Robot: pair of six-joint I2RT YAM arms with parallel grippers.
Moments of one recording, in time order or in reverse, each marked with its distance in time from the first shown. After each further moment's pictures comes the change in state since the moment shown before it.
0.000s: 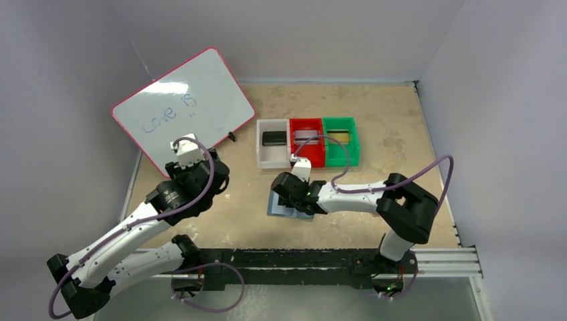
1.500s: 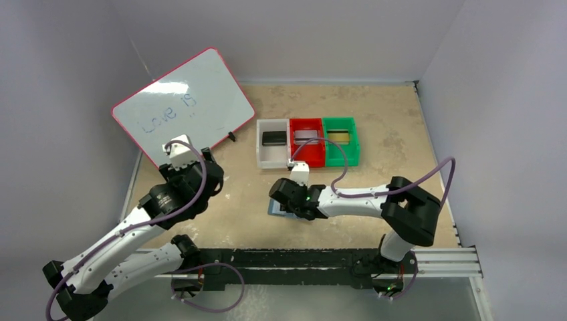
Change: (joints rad) left arm 0.000 -0.055 0.000 0.000 -0.014 -0.008; right arm 0.055 -0.027 0.010 -0.088 0.034 0.002
